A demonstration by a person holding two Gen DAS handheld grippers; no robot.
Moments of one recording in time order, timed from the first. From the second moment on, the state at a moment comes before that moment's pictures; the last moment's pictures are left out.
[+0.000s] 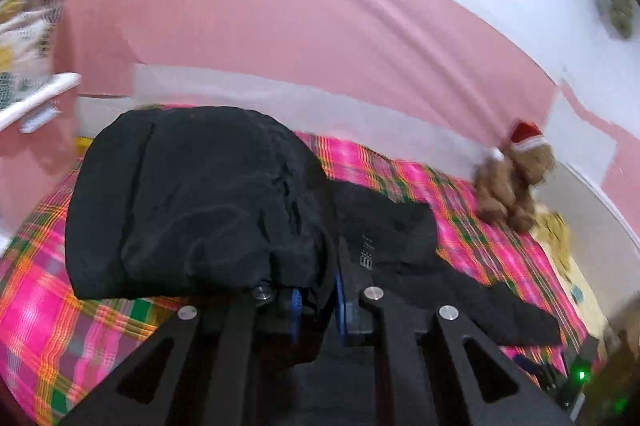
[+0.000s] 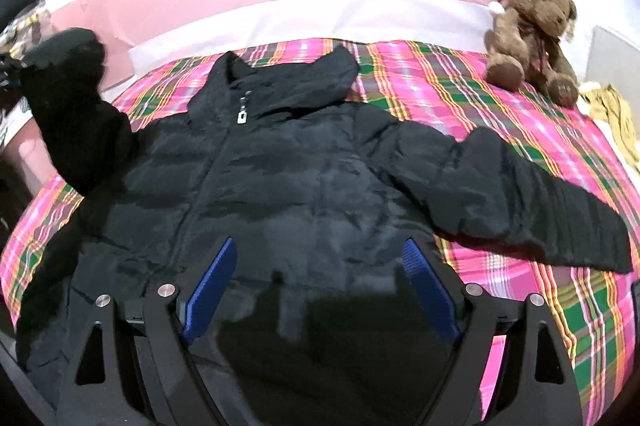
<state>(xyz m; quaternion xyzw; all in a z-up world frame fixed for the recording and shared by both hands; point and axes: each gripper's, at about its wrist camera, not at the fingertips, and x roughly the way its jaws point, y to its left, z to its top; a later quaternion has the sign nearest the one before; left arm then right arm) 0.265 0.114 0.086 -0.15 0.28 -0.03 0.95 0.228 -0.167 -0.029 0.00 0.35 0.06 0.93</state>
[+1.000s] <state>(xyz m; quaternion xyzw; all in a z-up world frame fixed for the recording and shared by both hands) 0.290 0.029 0.008 -0.12 0.36 -0.18 0.91 0.239 -0.180 -0.022 0.03 0.33 0.08 0.94</state>
